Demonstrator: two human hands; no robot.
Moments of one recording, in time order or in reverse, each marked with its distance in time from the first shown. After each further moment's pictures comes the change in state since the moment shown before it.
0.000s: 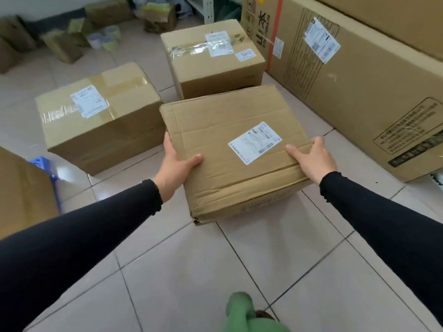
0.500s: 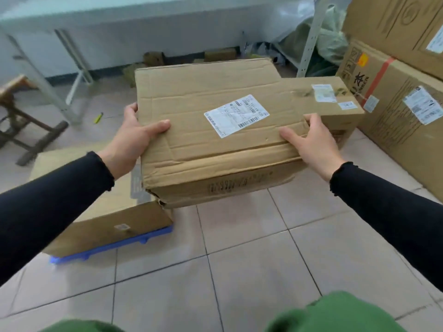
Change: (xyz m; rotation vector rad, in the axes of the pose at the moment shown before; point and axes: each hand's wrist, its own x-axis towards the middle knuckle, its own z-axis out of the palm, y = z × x) left_hand -0.143 0.094 -0.328 0.064 0.455 0.147; right_hand -0.180 -0.283 0.047 0.187 -0.115 -0.599
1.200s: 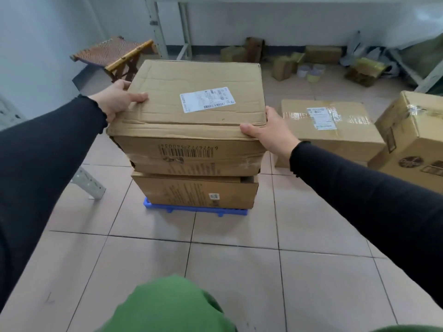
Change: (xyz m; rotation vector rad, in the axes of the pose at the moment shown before) left_hand 0.022 -0.088 -0.337 0.284 0.307 -0.344; right_hand -0.039 -0.216 0.265 0.161 -0.510 -0.223
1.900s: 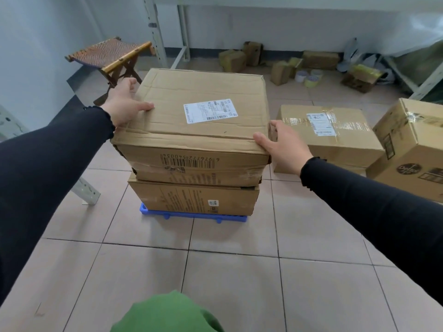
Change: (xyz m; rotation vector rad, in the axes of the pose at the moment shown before) left_hand 0.022 -0.011 0.014 0.241 0.096 0.241; right_hand 0.002 0.025 -0.009 -0.382 0.080 -0.030
